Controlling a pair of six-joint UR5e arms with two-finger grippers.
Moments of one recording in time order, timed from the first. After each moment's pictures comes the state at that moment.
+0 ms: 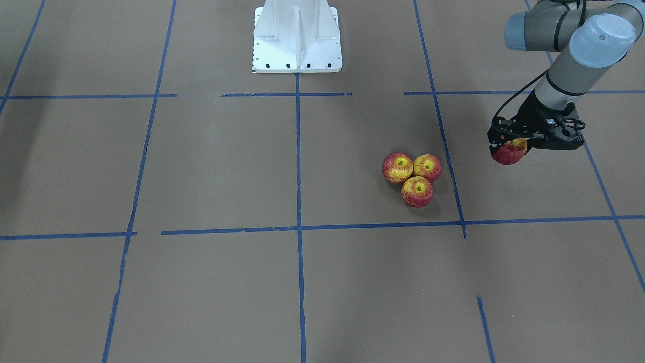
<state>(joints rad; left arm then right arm) -0.92 -1.68 -1.91 -1.79 -2.11 -0.84 1.59 -1.71 1.71 -1.58 2.29 -0.06</state>
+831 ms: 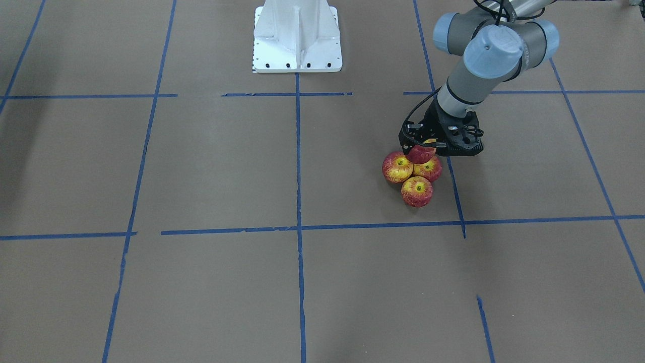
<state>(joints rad) -0.73 -1.93 -1.82 -1.73 -2.10 -1.13 1.59 -1.71 1.71 -1.58 2.29 -0.06</state>
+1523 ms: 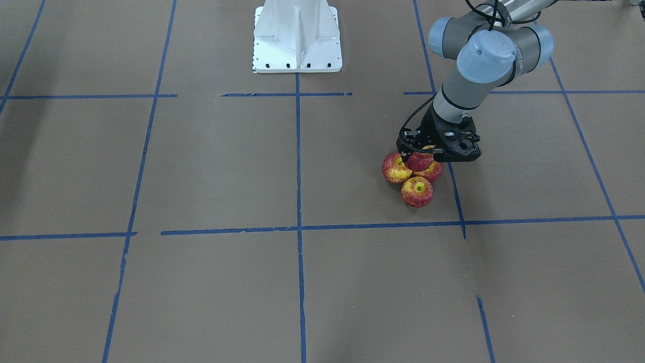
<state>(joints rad) -0.74 -1.95 -1.79 -1.74 -2.05 -1.12 1.59 -1.71 1.71 -1.58 2.29 -0.06</state>
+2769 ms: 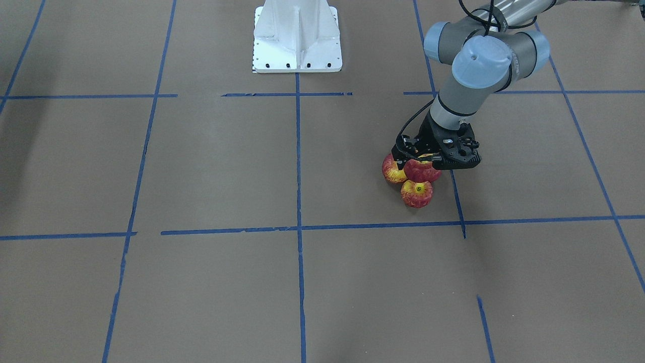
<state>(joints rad) -0.75 -1.98 -1.78 -1.72 -2.02 -1.13 1.59 -1.71 1.71 -1.58 2.29 -0.06</state>
